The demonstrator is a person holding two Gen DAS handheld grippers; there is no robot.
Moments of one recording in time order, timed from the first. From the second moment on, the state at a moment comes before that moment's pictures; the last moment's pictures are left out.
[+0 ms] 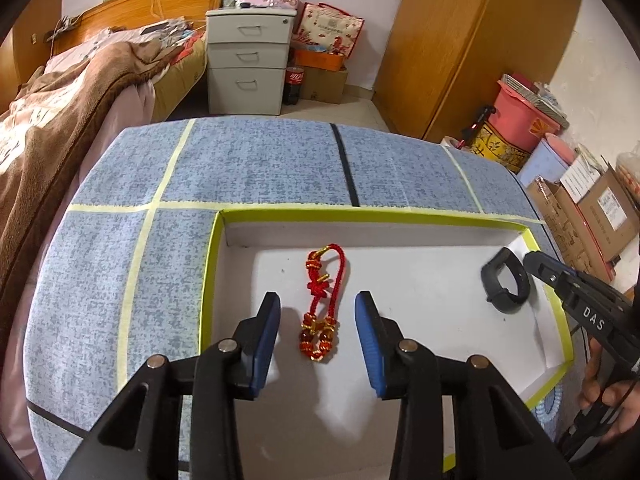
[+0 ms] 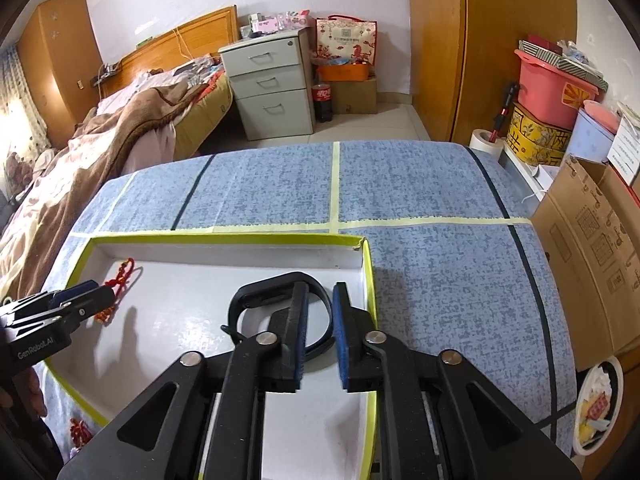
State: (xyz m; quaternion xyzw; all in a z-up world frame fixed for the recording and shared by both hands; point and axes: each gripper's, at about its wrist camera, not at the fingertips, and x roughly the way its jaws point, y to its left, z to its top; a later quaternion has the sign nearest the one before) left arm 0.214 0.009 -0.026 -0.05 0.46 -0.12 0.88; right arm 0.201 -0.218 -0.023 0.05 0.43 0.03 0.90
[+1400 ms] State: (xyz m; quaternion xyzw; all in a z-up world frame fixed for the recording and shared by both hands) left arm 0.053 0.034 -0.015 -0.06 0.43 -0.13 0.89; right arm 0.040 -0.227 0.015 0.02 0.35 0.00 0.94
